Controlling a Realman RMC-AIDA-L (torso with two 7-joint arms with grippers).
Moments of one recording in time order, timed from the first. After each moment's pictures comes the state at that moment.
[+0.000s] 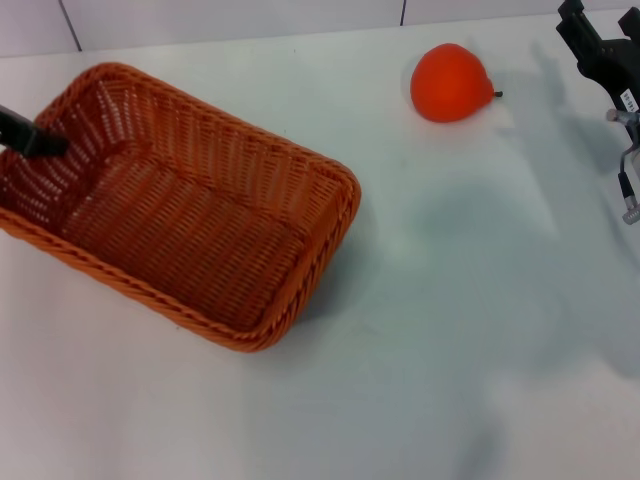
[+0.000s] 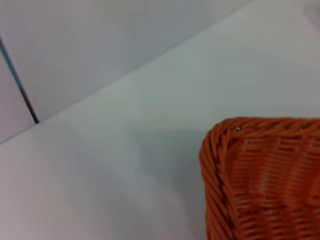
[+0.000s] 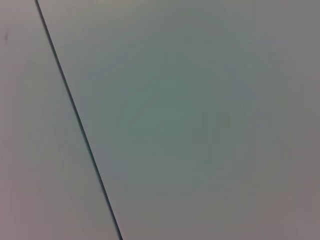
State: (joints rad) left arm -0.86 -1.90 0.71 0.70 2.69 1.31 -2.07; right arm 0.58 2.10 -0.46 0.07 -0.83 -1.21 -2.63
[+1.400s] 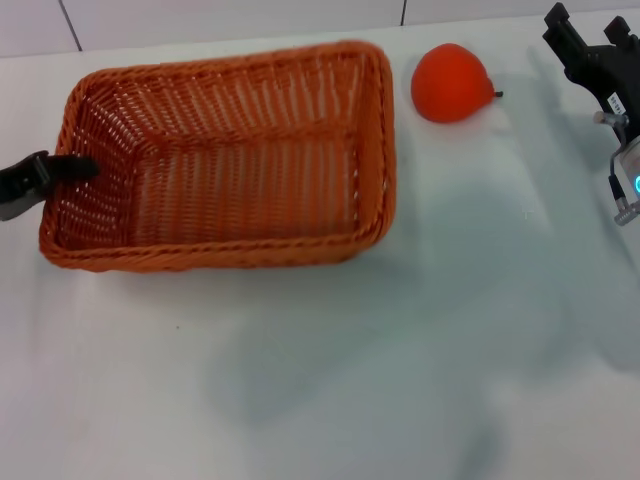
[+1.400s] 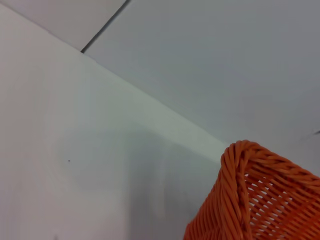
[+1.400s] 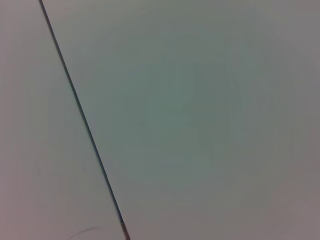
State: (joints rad) left arm -0.51 -2.17 0.44 0.88 2.26 1.31 -2.30; right arm 0.60 2.10 -0.48 0.07 -0.83 -1.16 -2.63
